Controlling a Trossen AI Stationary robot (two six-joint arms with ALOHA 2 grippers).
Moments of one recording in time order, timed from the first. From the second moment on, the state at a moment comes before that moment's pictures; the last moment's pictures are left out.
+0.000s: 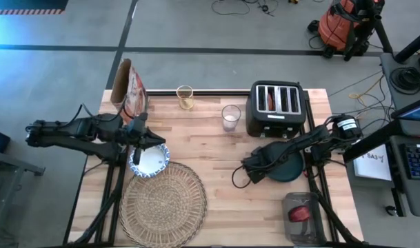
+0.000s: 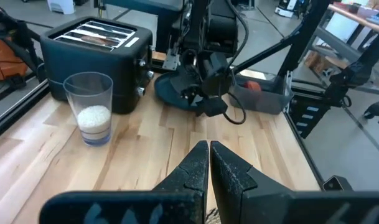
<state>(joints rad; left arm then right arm) -0.08 0.63 0.77 -0.44 -0.06 -0.22 0.20 1.66 0.90 -0.88 -0.06 1.17</state>
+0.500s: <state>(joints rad) -0.07 0.63 0.77 -0.43 -0.06 -0.22 0.20 1.65 0.92 -0.76 -0.09 1.08</state>
